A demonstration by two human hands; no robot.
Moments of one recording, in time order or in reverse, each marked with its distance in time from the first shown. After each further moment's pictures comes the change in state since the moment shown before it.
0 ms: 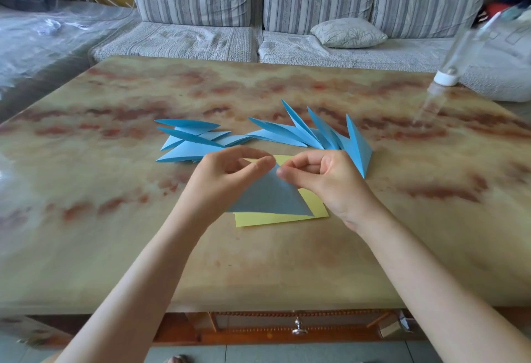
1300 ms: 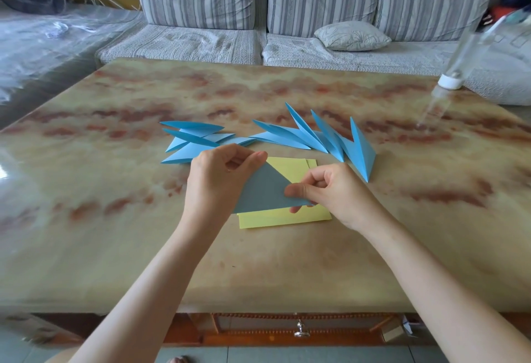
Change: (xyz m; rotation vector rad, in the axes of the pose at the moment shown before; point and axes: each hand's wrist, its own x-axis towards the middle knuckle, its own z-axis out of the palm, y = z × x) left_hand 0.007 -0.006 0.003 0.161 0.274 0.059; right_hand -0.002 0.006 -0.010 -0.233 -0.102 0.080
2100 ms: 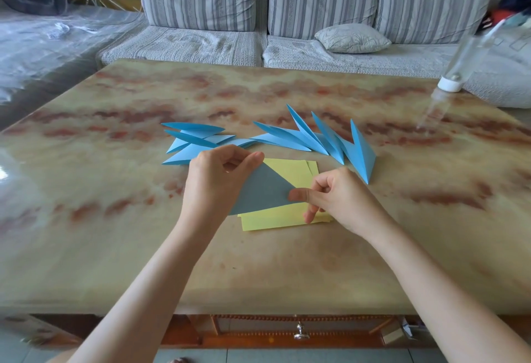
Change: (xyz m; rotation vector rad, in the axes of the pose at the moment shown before) left_hand 0.001 -0.001 -0.004 0.002 -0.013 -0.012; right_hand -0.001 0.009 -0.003 -0.269 0.080 0.025
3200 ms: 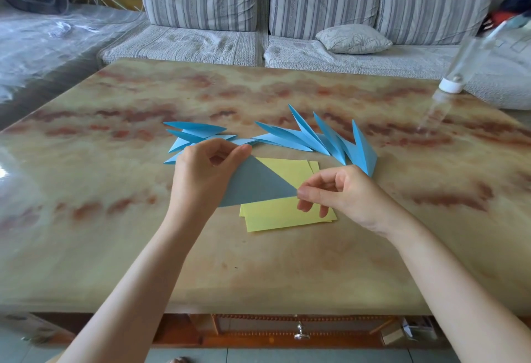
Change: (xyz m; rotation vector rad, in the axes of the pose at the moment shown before) left_hand 0.006 -0.004 -0.010 -0.018 0.070 -0.003; right_hand -0.001 -0.002 -0.013 0.321 -0.193 -0.095
